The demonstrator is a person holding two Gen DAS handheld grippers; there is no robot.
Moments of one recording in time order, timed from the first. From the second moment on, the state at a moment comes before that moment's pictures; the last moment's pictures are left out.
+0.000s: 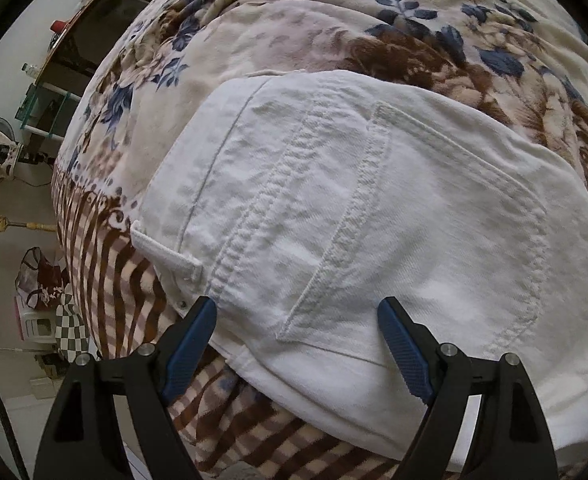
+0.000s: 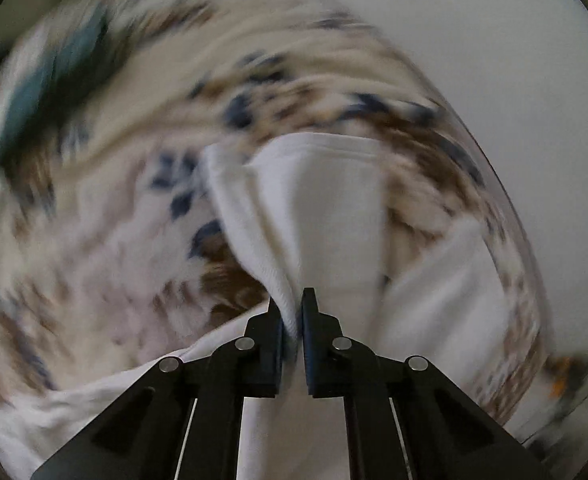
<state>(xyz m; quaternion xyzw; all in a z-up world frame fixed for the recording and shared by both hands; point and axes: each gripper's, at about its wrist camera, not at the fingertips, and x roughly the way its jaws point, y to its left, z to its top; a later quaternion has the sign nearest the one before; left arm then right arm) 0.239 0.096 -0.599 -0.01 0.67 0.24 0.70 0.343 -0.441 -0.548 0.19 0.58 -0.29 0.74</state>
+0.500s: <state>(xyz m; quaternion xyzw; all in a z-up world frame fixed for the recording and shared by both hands) 0.225 0.053 -0.583 0.02 0.67 0.21 0.71 0.129 -0.557 -0.612 0.55 0.45 -0.35 0.60</state>
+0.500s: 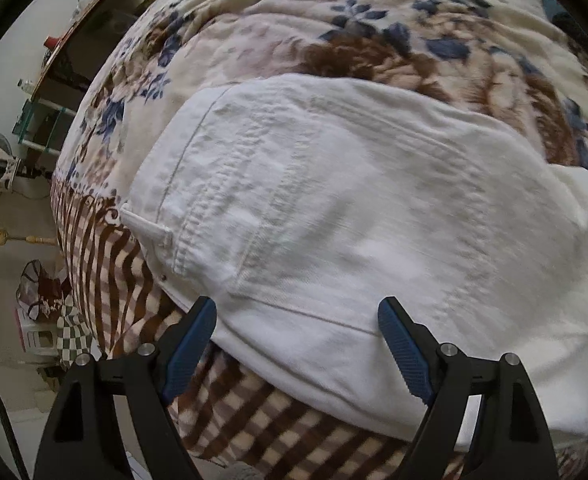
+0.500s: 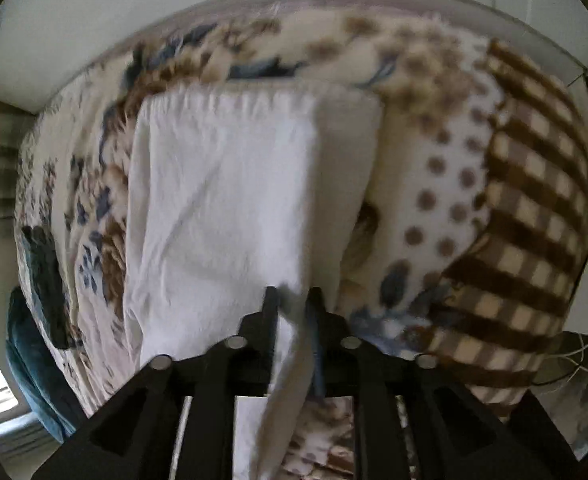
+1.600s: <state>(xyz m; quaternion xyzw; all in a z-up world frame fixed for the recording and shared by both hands) 0.185 0.225 -0.606 -0.38 0.63 0.24 0.63 0.199 -0.336 -0.644 0.56 0.61 -0.11 0.55</state>
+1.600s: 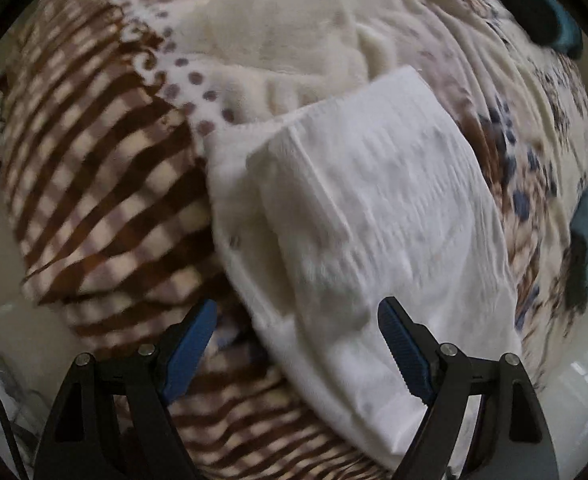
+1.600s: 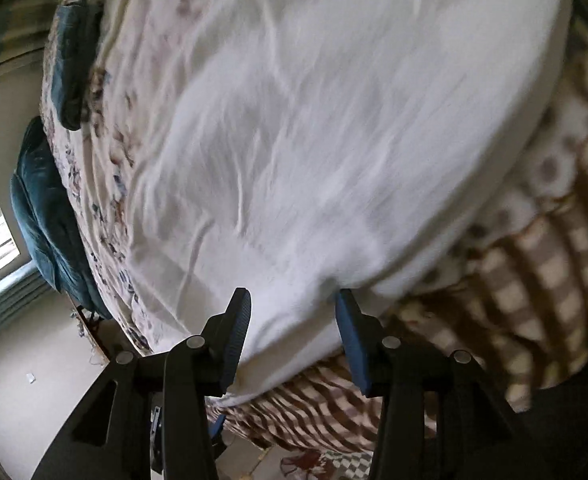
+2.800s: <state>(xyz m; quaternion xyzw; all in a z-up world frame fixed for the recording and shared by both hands) 0.173 0.184 -0.552 -0.27 0.66 0.20 0.68 0.199 -0.322 -0.594 0.40 0.69 -0.11 0.59</state>
